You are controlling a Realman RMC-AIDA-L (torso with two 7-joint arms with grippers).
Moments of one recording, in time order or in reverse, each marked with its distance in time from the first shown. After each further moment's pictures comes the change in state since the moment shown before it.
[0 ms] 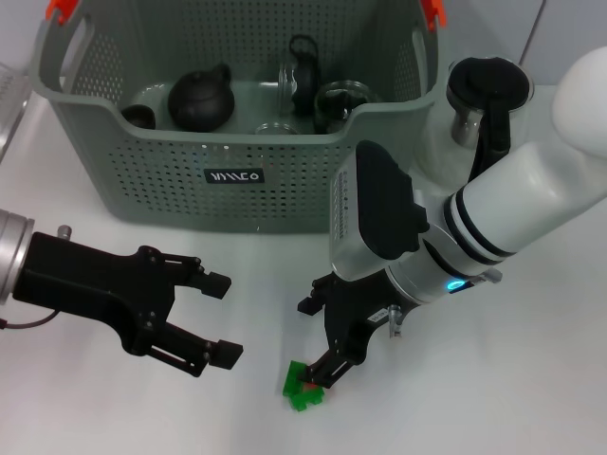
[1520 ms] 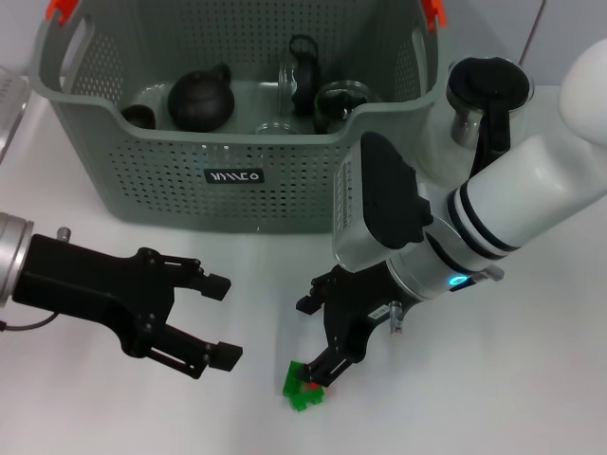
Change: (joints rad) left arm 0.005 -0.001 0.002 -0.002 -0.002 0.000 0.001; right arm 0.006 0.000 0.040 0.007 0.000 -0.031 -0.003
